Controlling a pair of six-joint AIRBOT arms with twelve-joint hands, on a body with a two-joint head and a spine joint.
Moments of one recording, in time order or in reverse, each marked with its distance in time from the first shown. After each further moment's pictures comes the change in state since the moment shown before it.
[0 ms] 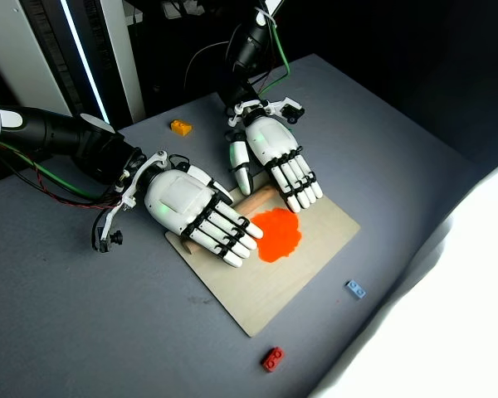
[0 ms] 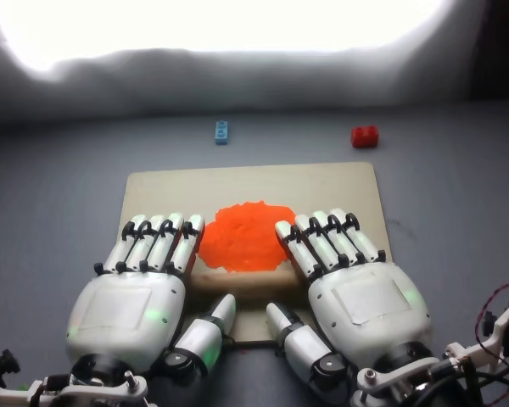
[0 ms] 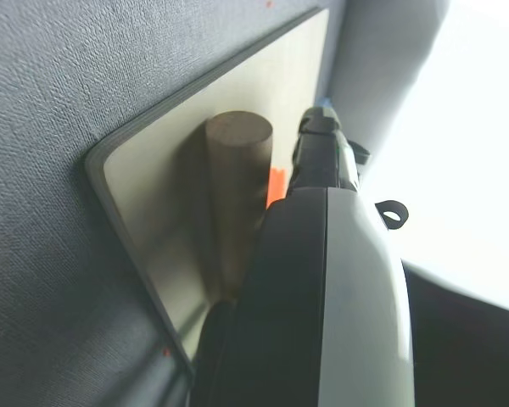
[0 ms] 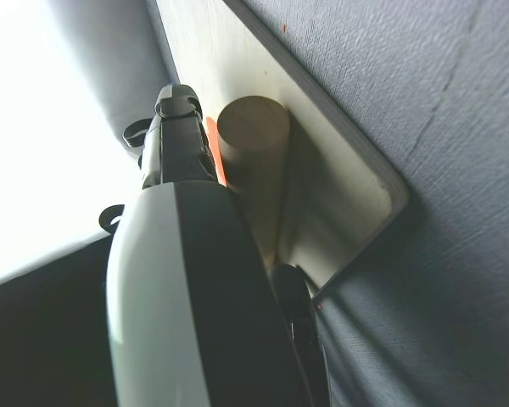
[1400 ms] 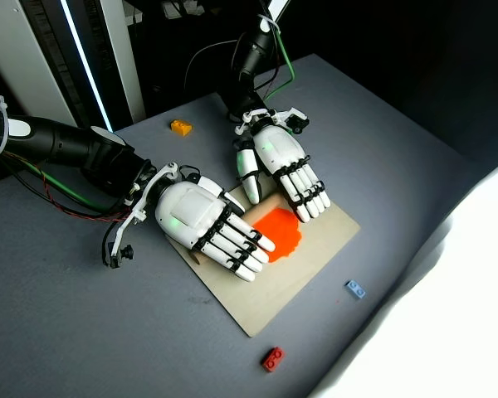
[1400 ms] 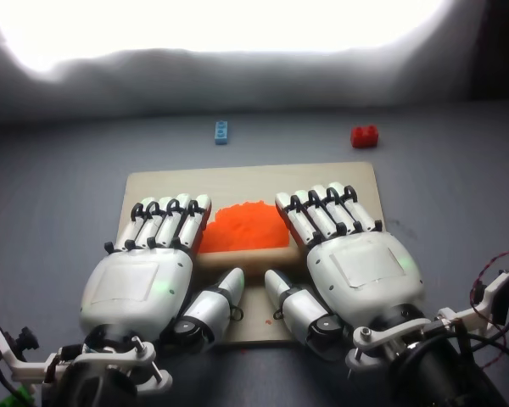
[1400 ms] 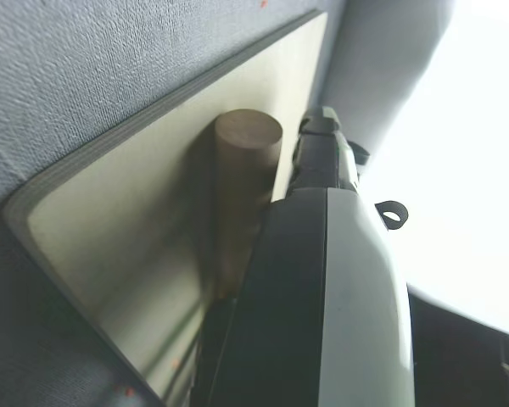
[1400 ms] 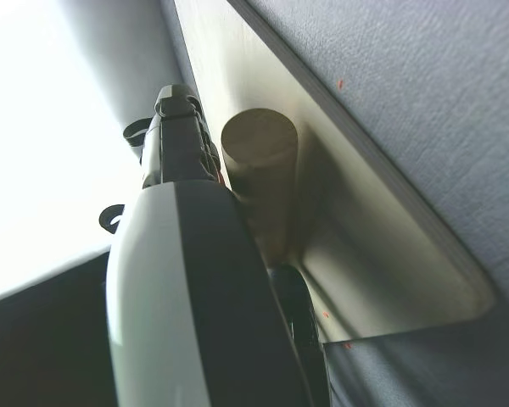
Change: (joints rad) left arm -0.050 -0.023 0.078 -0.005 0.063 -0.080; right arm 0.043 -0.004 0.093 -0.005 0.068 0.066
